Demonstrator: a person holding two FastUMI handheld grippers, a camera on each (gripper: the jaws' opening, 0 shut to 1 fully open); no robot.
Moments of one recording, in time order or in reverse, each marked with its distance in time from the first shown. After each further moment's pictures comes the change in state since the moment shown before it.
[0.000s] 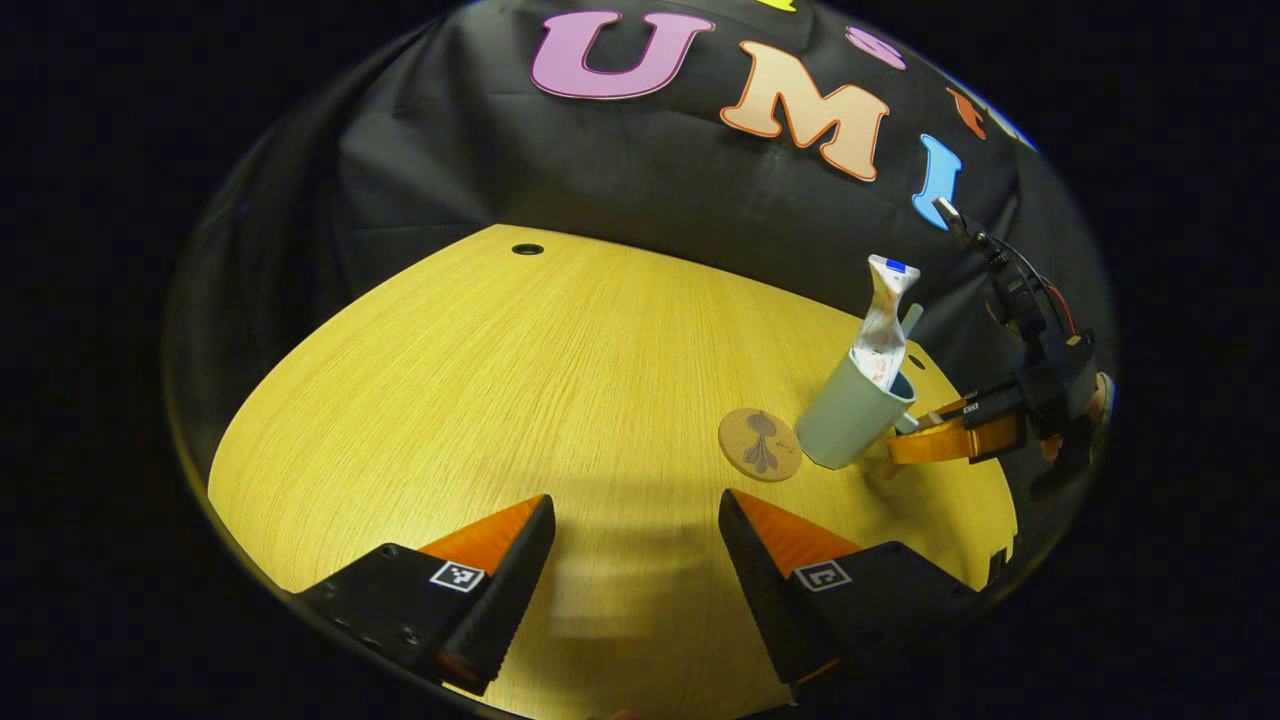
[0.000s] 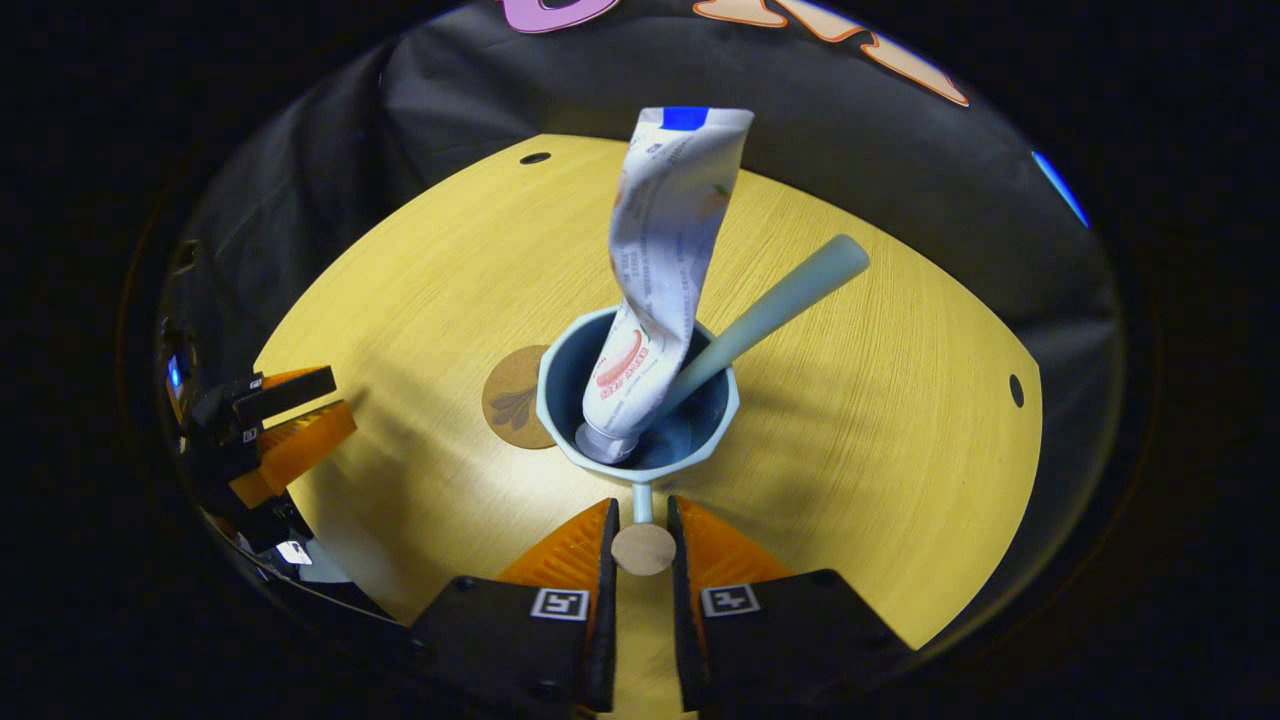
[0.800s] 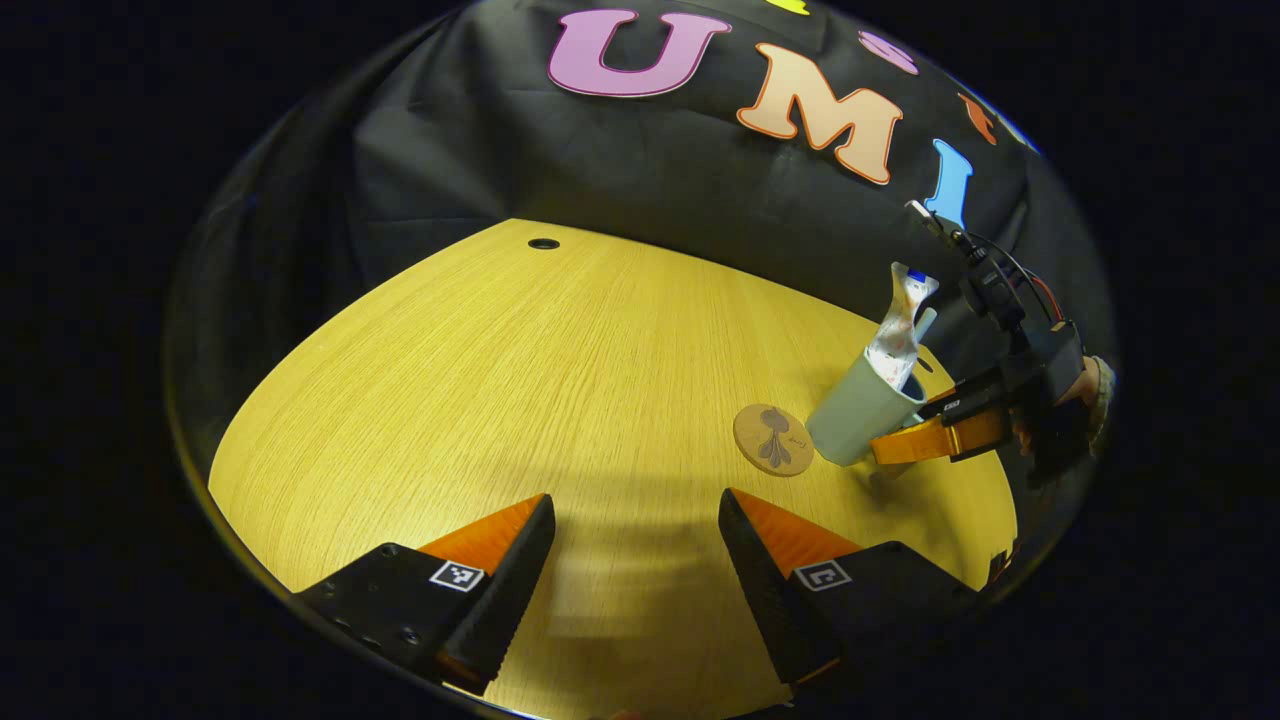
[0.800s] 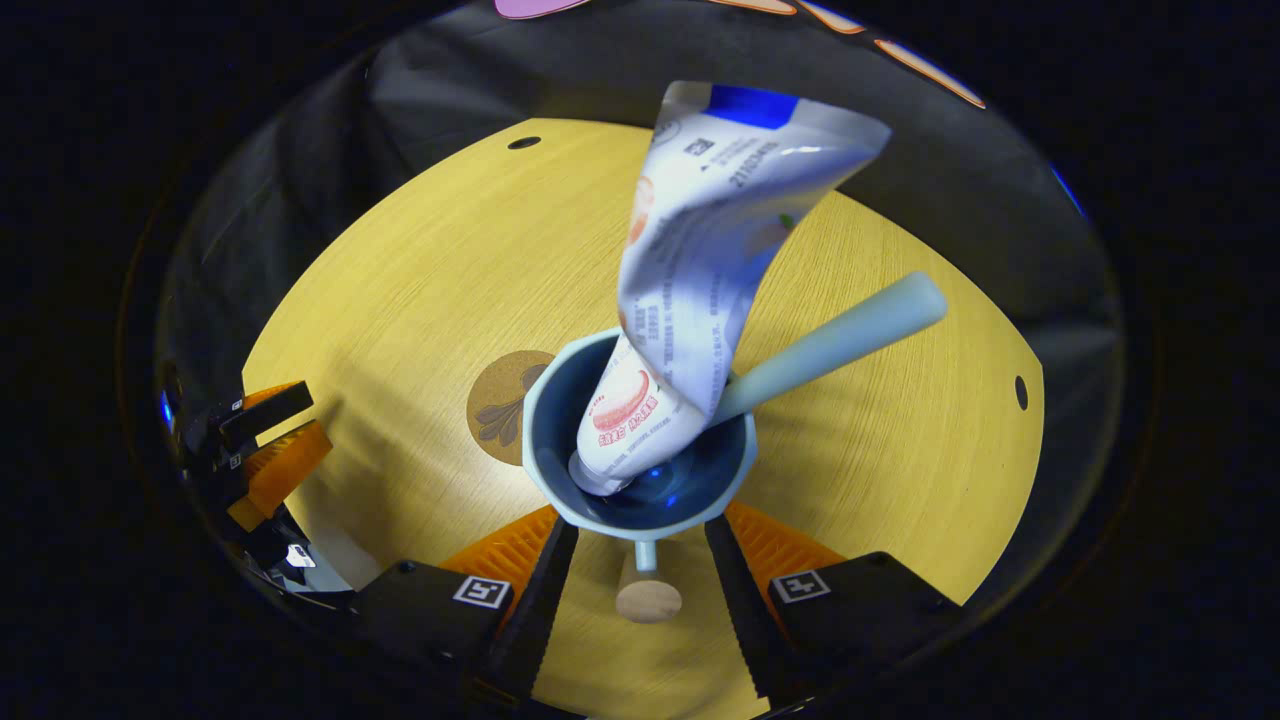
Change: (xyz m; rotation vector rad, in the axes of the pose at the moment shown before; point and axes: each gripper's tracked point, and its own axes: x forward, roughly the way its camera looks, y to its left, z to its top) left arm -0.007 0.010 -0.003 -0.029 0.013 0.026; right arm 0.025 0.005 0.009 0.002 0.097 -0.007
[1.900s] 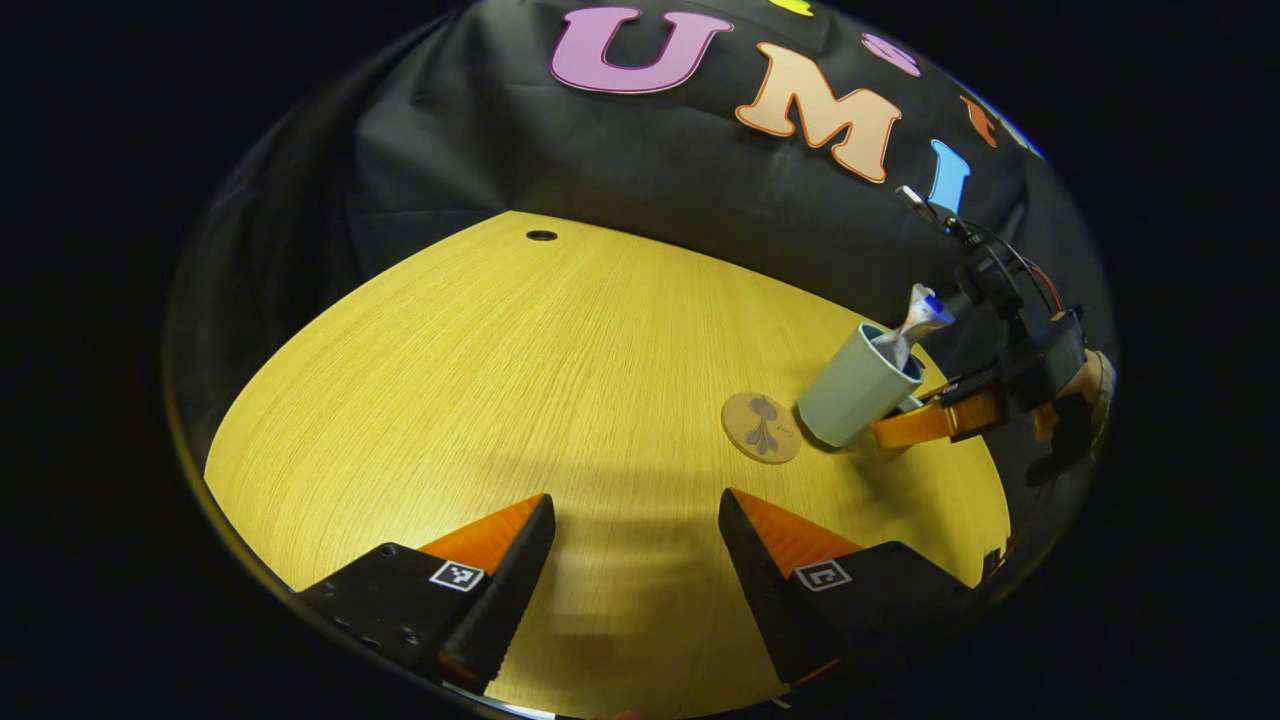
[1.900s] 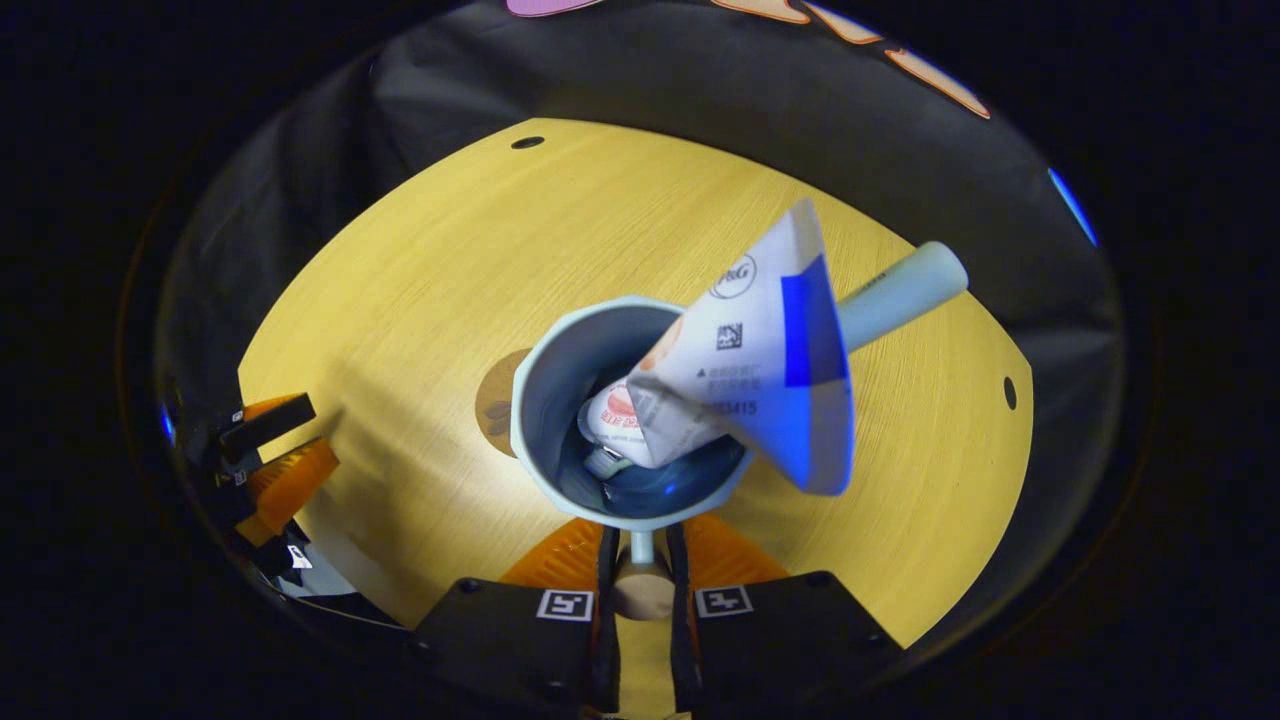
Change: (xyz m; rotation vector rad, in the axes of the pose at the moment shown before) left arm -0.007 -0.004 -0.004 -0.003 0.016 -0.029; right arm -0.016 0.010 0.009 -0.009 -0.035 -0.033
